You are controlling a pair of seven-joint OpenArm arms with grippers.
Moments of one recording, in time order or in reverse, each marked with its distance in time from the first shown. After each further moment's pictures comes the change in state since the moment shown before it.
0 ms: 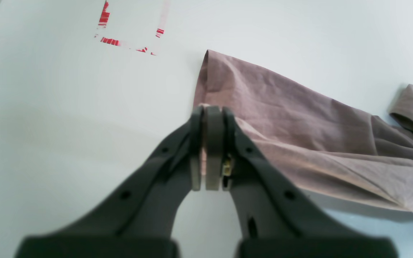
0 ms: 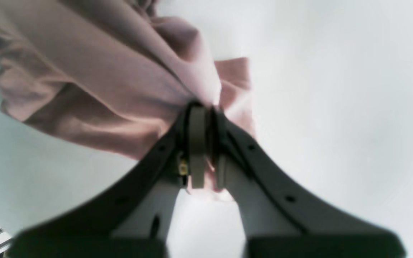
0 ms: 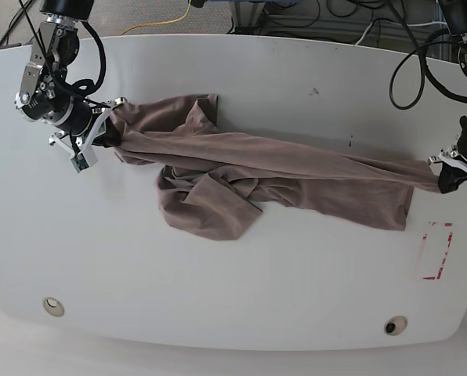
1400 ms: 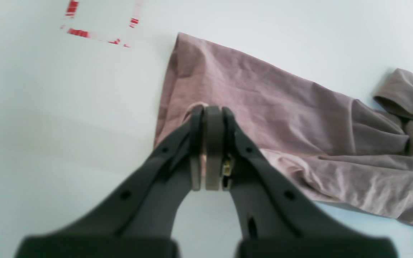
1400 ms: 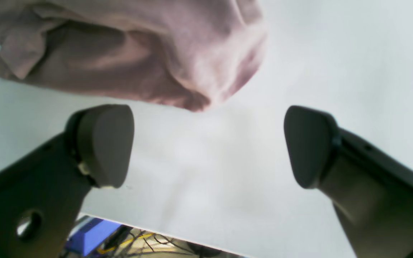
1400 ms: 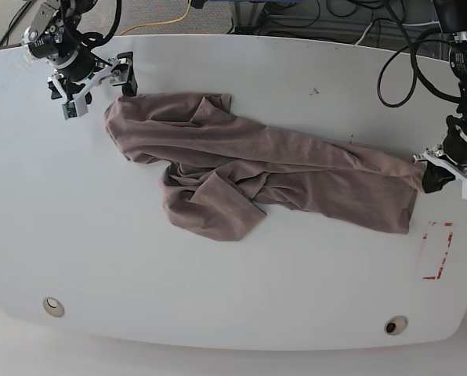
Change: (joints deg) left arm -0.2 1.3 3.7 1.3 0.5 0.1 -0.4; right arm -14.0 -15.6 14.7 10.8 -0.7 -0.5 -0.7
